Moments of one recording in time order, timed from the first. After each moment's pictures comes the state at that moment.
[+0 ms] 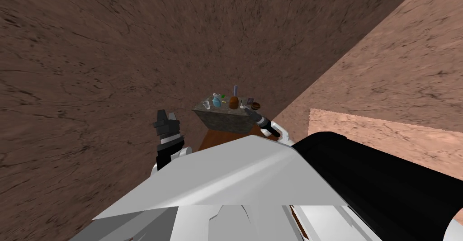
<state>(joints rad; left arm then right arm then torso) 0.50 0.02 0.06 -2.24 -0.02 -0.44 -0.12 0.48 -0.68 0.01 -2.11 0.20 -0.80 0.00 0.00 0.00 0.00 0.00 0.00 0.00</state>
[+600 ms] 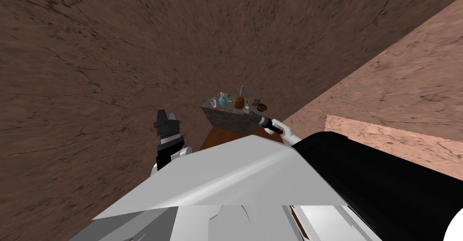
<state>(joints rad) 0.50 0.02 0.06 -2.24 -0.02 -0.44 -0.12 0.45 -0.86 0.03 -2.00 0.26 -0.84 0.01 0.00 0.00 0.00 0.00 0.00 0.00</state>
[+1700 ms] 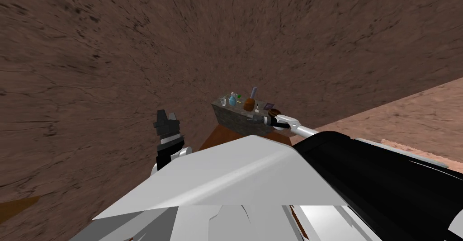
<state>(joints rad) 0.50 0.02 0.06 -2.24 -0.02 -0.44 -0.12 0.40 -1.18 0.12 -1.74 0.37 -0.92 0.01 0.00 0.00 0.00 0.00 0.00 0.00</state>
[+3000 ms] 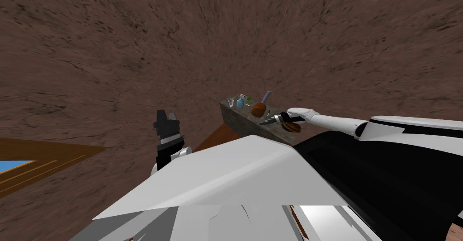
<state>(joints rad) 0.50 0.02 0.06 -2.24 -0.02 -0.44 -0.12 0.32 -1.52 0.29 -1.39 0.51 -1.00 -0.05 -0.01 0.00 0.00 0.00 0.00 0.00</state>
